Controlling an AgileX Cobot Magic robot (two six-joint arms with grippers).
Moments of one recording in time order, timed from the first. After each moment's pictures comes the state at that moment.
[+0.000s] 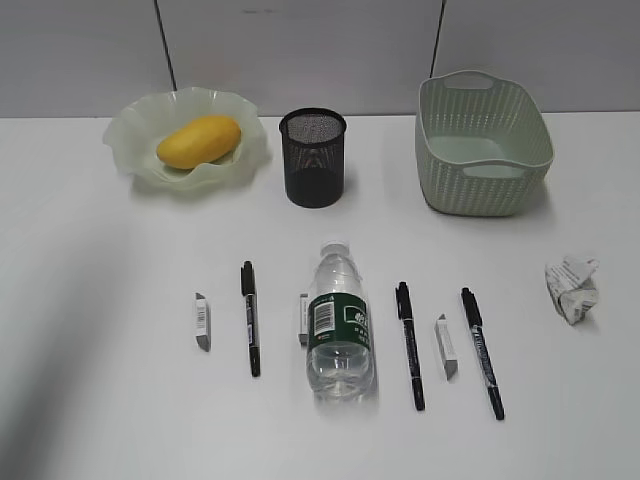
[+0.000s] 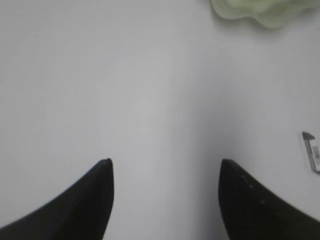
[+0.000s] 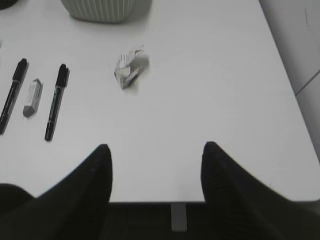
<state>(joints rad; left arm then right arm) -0.10 1.36 -1.38 0.11 1.21 -0.09 -0.02 0.10 -0.54 0.00 1.09 -0.08</state>
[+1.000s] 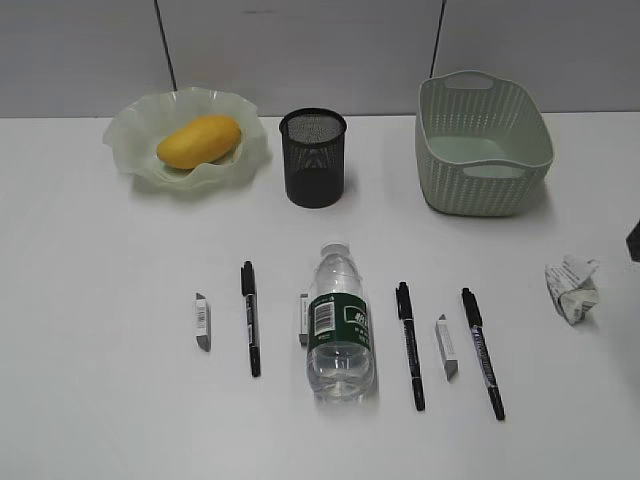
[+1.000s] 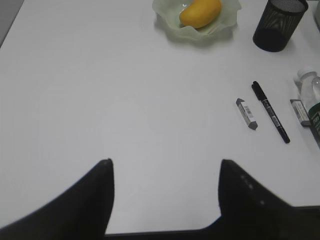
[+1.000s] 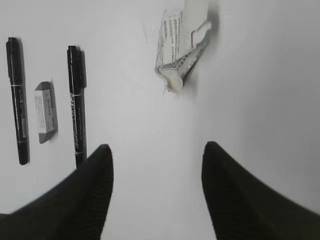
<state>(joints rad) -0.09 0.06 -0.67 -0.02 1.22 -0.08 -0.02 1.44 -0.93 0.20 0.87 -0.12</state>
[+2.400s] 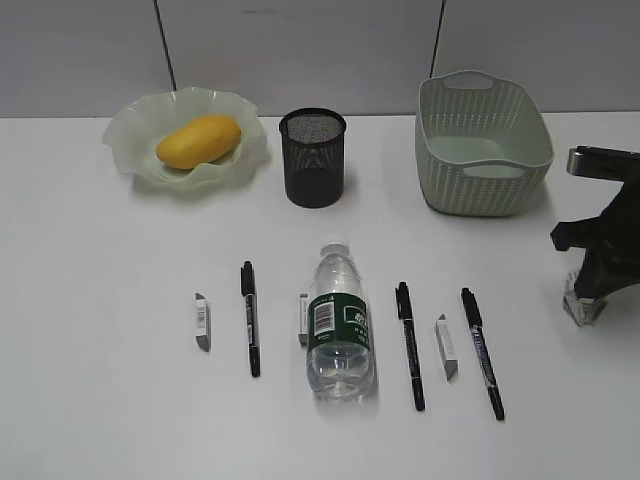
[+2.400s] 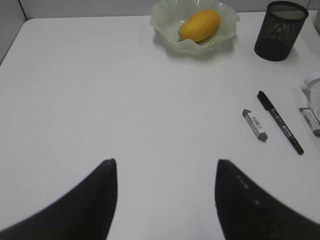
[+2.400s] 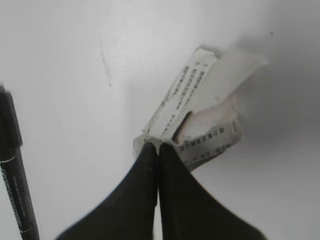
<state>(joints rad) -0.09 -0.01 -0.52 -0.02 1.07 -0.03 -0.02 1.90 -1.04 0.23 0.72 -0.19</state>
